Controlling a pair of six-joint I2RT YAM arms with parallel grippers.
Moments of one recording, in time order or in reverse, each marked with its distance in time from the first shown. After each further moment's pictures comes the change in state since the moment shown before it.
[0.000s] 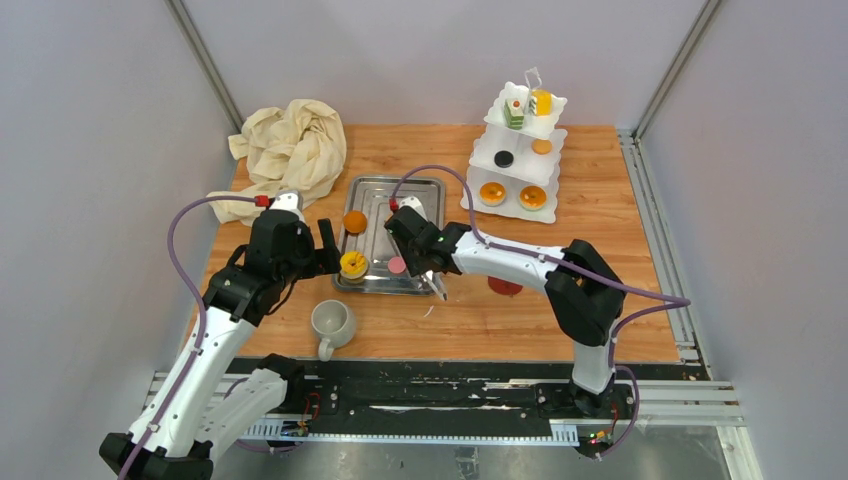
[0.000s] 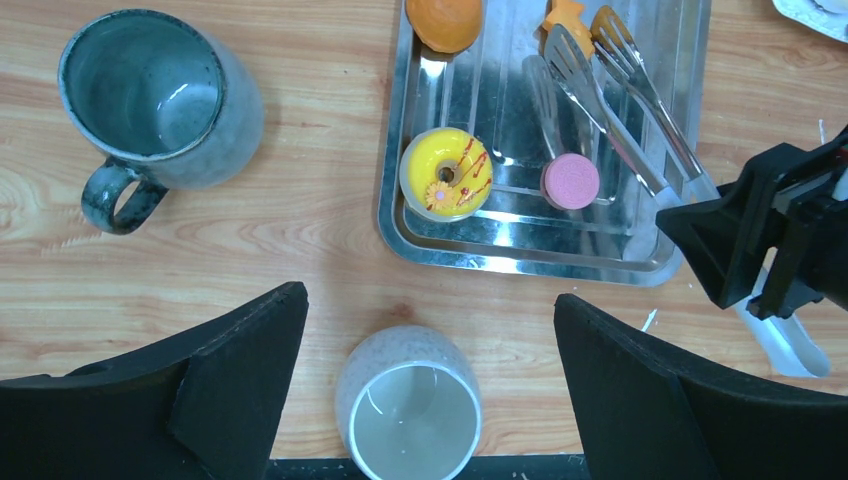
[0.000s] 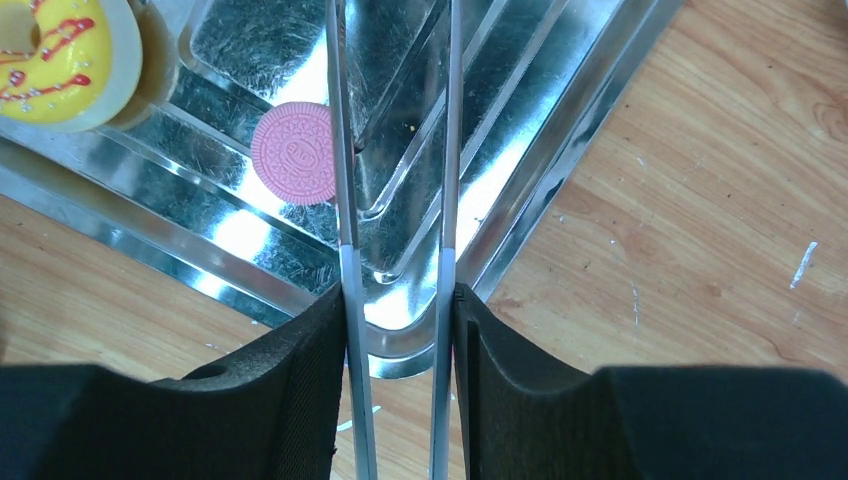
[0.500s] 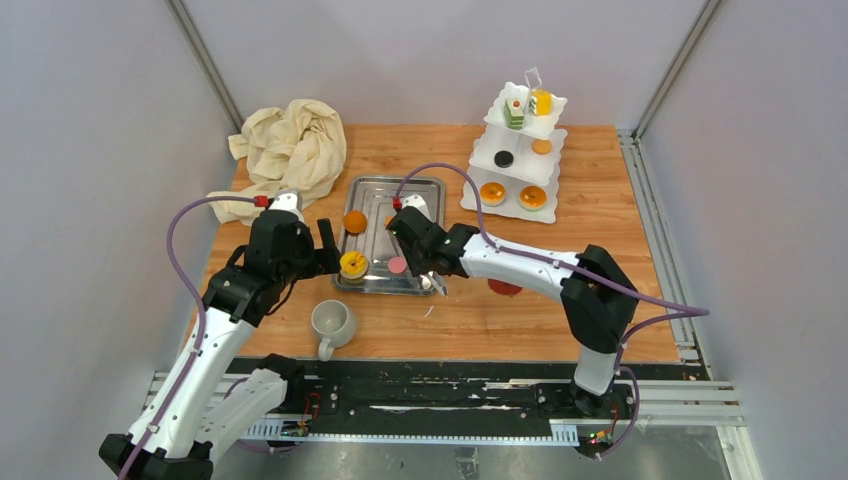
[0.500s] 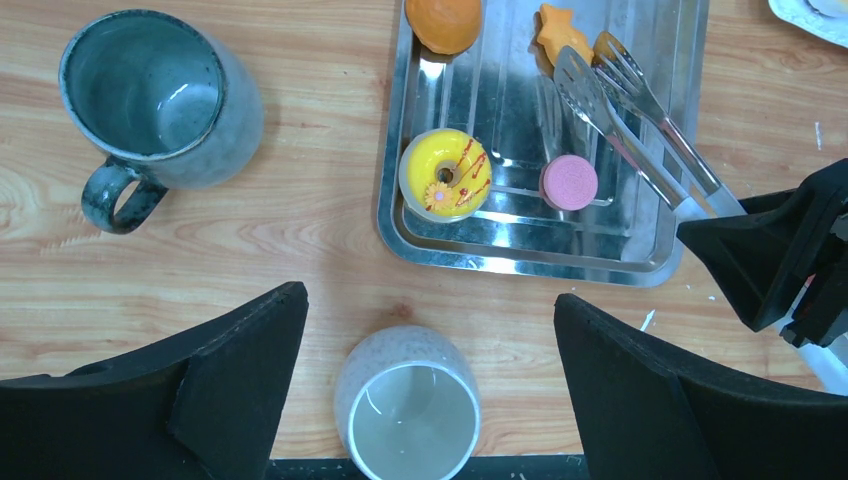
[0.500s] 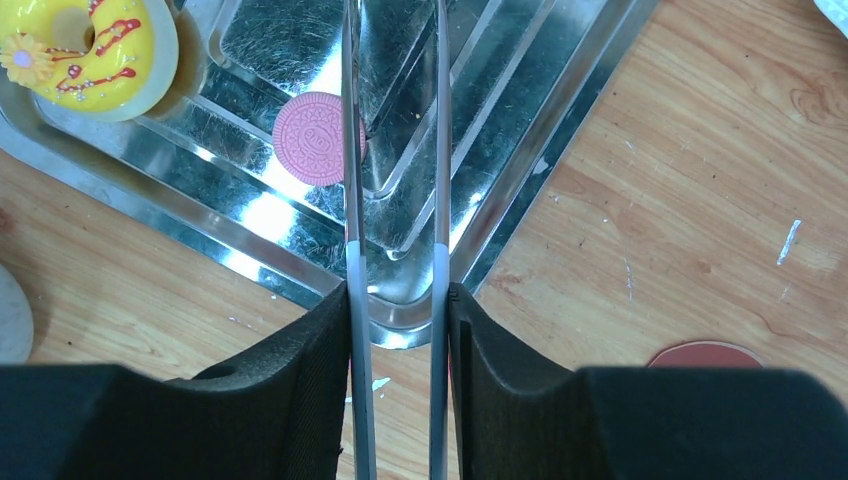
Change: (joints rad) left arm 0.000 -0.004 0.000 0.000 -0.001 -0.003; right arm 0.017 -0.064 -0.028 -0.006 0.008 0.026
